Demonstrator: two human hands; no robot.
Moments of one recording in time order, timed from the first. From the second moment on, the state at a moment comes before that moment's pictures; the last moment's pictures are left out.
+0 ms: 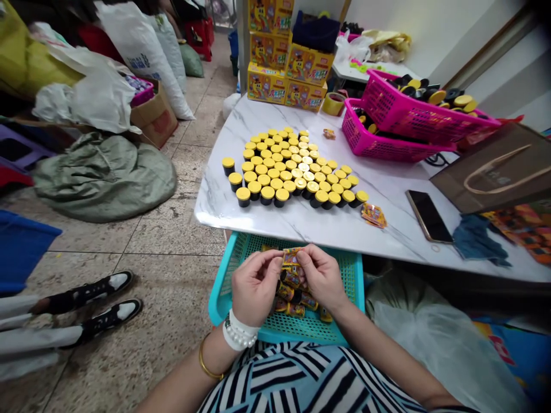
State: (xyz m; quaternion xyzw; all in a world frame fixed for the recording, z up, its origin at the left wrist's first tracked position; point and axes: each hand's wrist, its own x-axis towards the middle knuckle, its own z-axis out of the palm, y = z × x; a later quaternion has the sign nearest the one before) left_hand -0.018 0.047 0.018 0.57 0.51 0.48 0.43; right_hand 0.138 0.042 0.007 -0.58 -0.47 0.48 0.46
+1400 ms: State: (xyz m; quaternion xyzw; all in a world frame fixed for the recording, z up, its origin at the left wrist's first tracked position) left_hand -0.045 0.067 -0.003 0.28 0.54 0.49 0.62; right_hand 0.121 0.157 0.021 -0.61 -0.73 -0.14 0.26
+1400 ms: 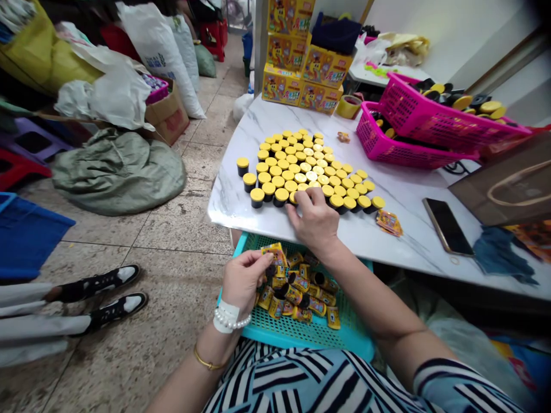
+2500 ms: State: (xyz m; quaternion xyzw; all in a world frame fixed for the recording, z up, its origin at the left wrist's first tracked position) left_hand -0.046 0.079 -0.004 -0.01 0.31 0.42 0.85; right_hand 0.135 0.073 0.039 -0.52 -0.50 0.52 0.46
